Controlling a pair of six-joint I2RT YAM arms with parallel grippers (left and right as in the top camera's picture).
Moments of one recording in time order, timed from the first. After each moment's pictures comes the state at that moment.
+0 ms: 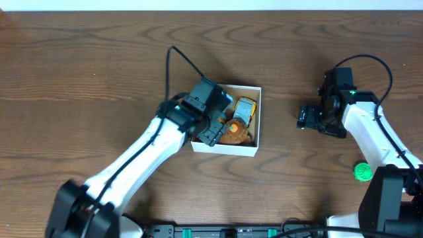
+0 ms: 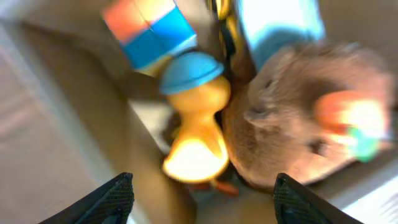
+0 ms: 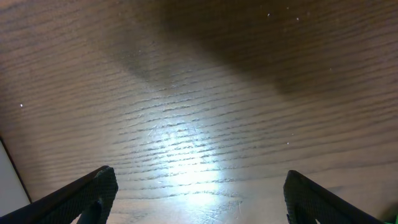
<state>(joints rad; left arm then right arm) -0.59 1.54 1.13 -0.76 0.04 0.09 -0.01 1.62 1.05 -0.84 -0.01 0.27</state>
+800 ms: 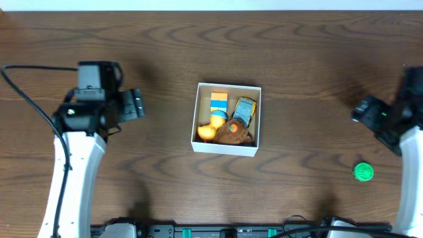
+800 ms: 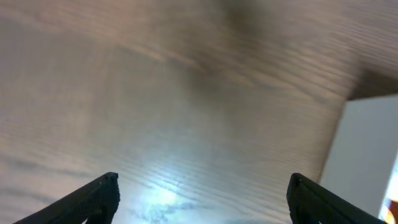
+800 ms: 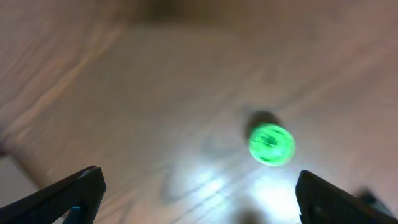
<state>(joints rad) 0.03 1.31 1.19 -0.97 -0.06 -0.23 -0.37 1.33 1.24 -1.19 0.08 0.46</state>
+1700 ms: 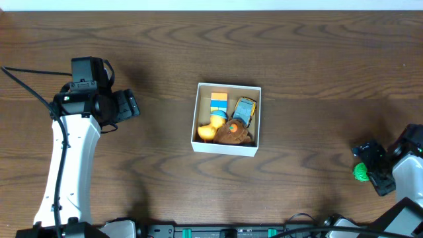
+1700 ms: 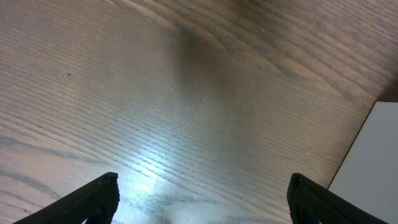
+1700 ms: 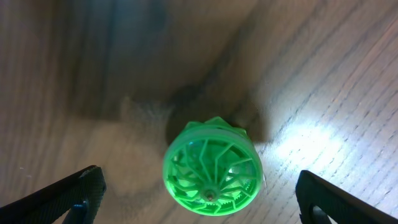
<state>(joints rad) 0.10 1.41 1.19 -0.98 -0.01 -0.26 -0.67 1.38 0.69 -0.71 -0.01 0.47</state>
